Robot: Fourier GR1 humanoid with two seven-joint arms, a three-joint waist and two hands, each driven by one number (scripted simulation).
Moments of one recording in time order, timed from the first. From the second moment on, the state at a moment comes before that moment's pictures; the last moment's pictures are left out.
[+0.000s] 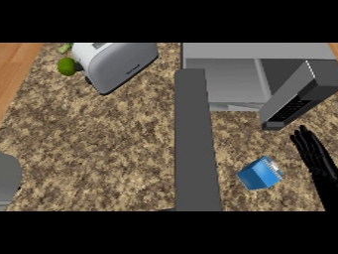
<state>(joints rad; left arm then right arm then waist) 0.44 0.15 0.42 -2.31 0.67 -0.44 0.12 0.22 -0.13 -0.13 -1.79 0.02 0.36 -0.27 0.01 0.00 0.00</state>
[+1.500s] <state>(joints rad) 0.52 0.09 0.58 -2.30 0.82 -0.61 0.16 -0.25 -0.21 -0.21 -0.52 0.30 0.18 -0.99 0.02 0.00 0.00</state>
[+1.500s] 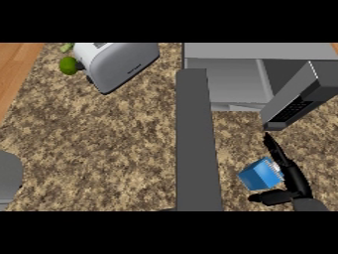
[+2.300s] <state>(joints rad) 0.53 0.08 0.59 -2.30 0.89 -0.63 0.20 -0.36 -0.18 -0.20 -0.37 0.28 0.17 -1.03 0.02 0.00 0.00</state>
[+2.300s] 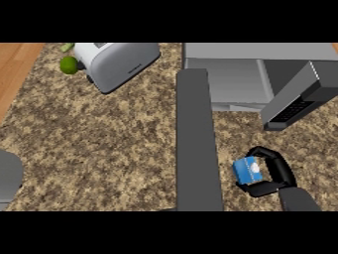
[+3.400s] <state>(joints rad) 0.50 0.08 0.63 -2.27 0.91 -0.68 0.25 -0.59 -0.11 -0.33 -0.30 0.18 -0.04 -1.01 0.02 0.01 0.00</state>
